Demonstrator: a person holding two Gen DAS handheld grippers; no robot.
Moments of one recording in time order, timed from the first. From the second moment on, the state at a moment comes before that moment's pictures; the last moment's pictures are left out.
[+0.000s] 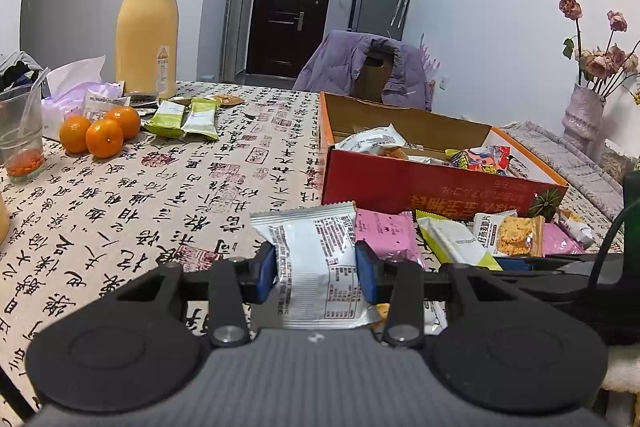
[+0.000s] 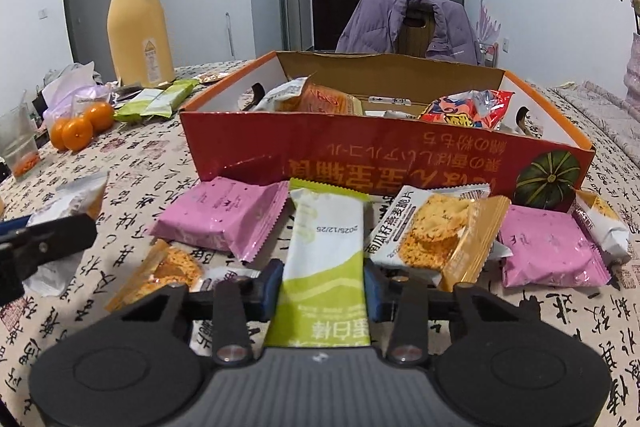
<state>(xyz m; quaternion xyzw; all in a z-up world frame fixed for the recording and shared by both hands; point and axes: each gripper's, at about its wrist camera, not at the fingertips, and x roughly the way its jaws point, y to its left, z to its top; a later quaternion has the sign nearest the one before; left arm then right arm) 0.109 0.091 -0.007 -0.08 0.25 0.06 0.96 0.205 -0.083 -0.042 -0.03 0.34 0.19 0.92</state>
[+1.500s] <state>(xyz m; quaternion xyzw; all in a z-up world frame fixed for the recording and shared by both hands) 0.238 0.034 0.064 -0.04 0.20 0.04 0.98 0.290 -0.130 0.059 -0.03 0.19 0.19 0.96</state>
